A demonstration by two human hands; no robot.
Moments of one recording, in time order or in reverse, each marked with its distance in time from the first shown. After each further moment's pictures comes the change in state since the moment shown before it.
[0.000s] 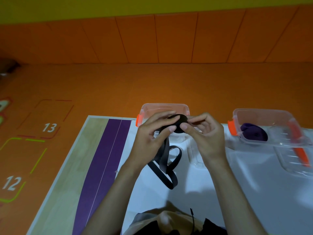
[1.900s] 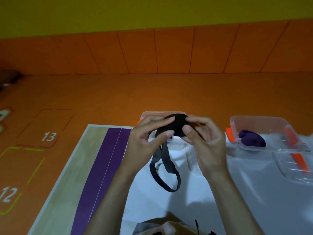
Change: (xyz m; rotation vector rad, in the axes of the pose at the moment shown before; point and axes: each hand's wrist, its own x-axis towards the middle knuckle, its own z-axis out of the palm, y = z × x) left_hand -0.001 0.025 -0.012 -0.069 0.064 0.112; right_hand -0.018 -0.027 0.008 0.178 -0.003 -0.089
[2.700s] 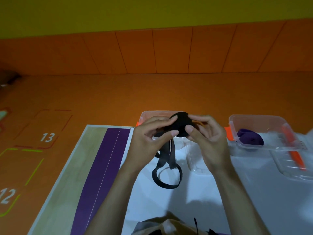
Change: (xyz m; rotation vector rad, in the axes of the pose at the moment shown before) left_hand 0.002 0.005 0.006 -0.078 -0.023 -0.106; right_hand 0.005 0.004 -0.018 -0.067 -0.078 0.045
